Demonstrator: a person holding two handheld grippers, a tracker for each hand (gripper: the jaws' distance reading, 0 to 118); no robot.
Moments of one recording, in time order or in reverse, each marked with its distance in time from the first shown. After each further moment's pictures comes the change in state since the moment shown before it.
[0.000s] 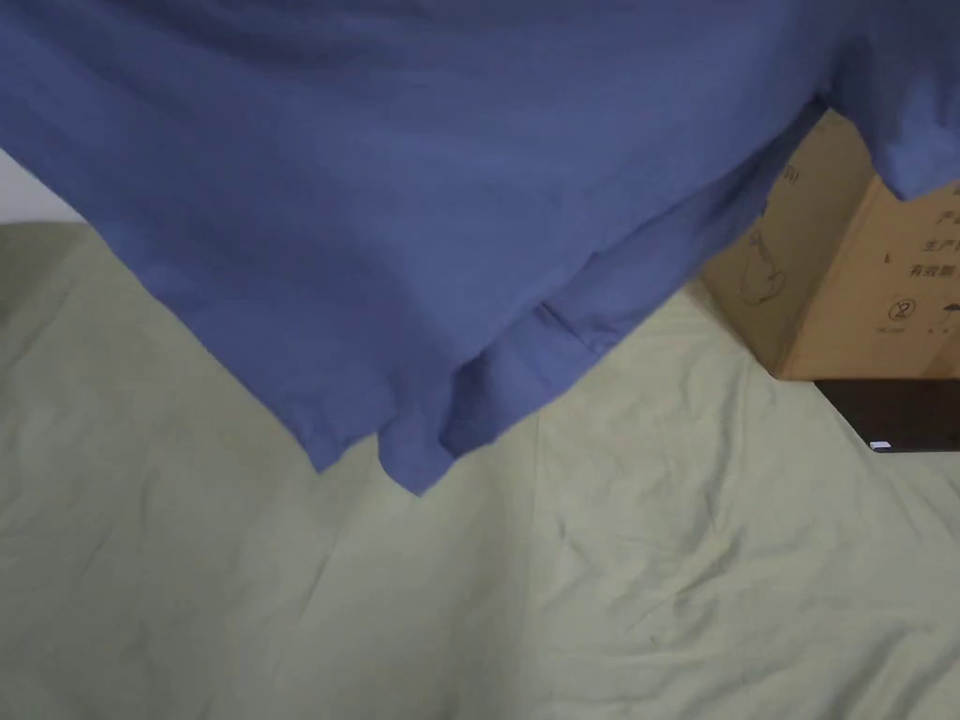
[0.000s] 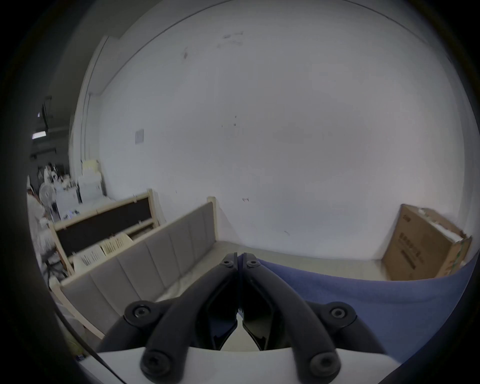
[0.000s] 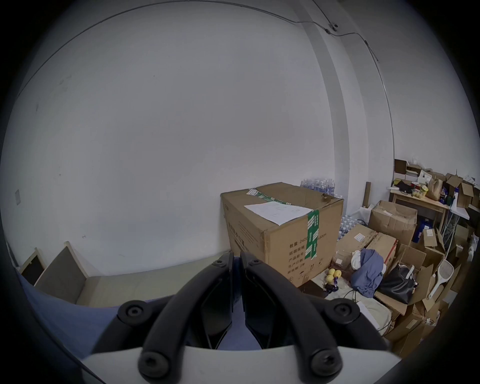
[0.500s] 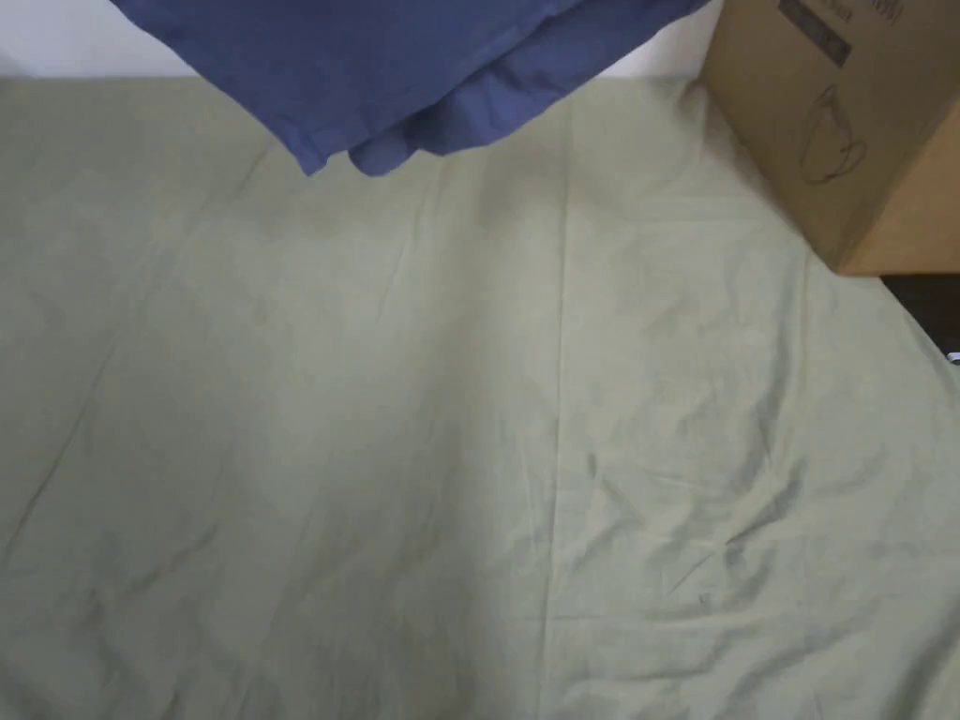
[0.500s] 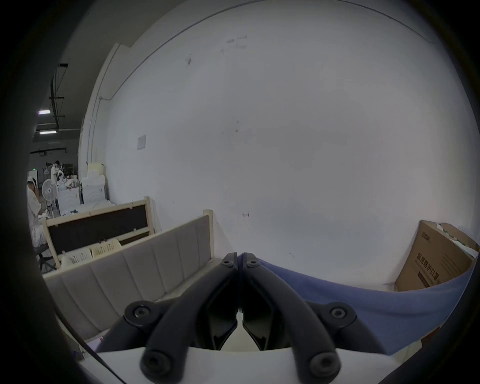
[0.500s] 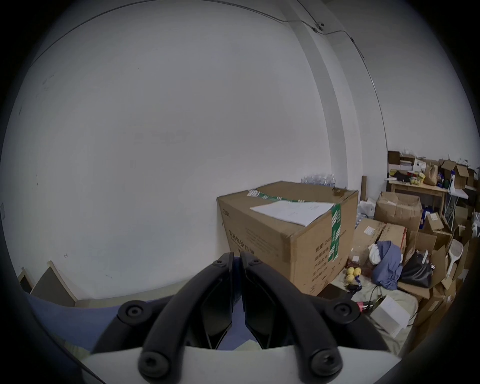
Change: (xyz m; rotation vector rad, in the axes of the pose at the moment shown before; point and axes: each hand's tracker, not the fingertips) left arm 0.055 -0.021 -0.132 0.075 0.031 0.077; right arm -0.074 -0.052 -0.138 0.047 -0.076 -0.077
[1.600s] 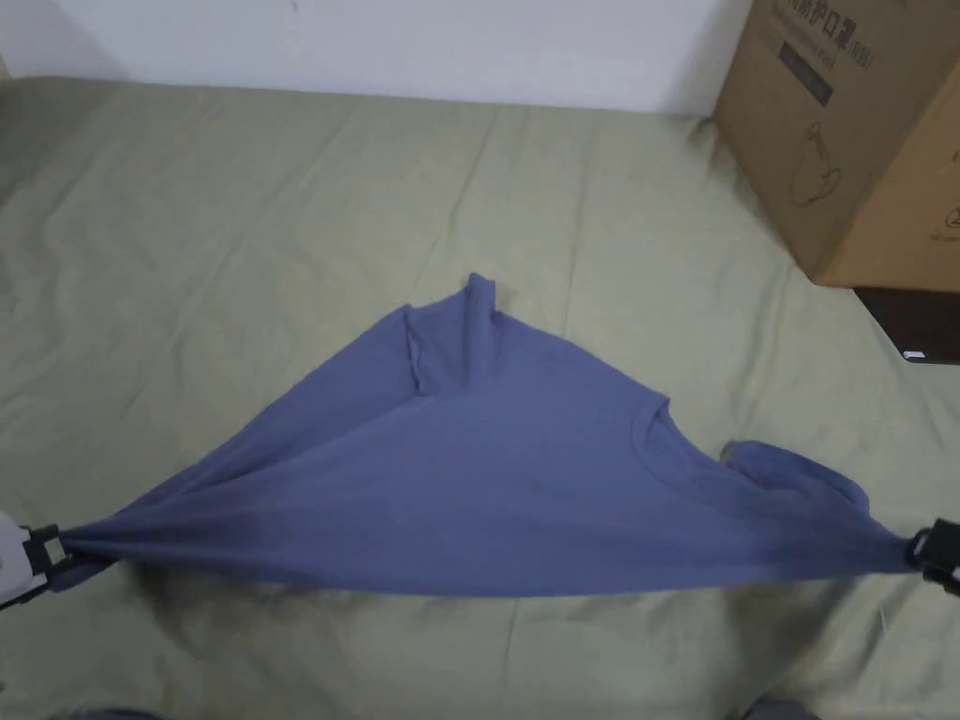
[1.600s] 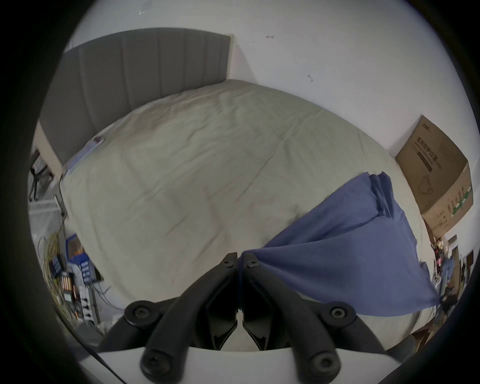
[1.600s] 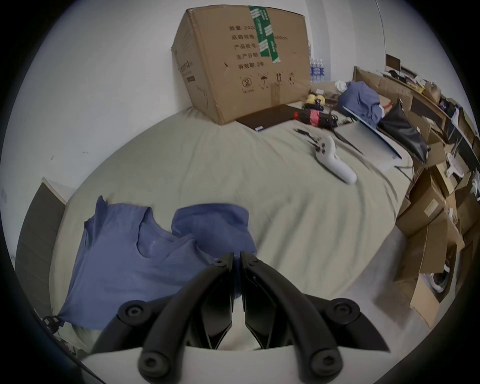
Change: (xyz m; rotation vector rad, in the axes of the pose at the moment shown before) left arm -0.194 -0.441 0.214 -0.783 -0.067 0.102; right arm 0.269 -0.414 0.172 -0.666 -0.001 -0.046
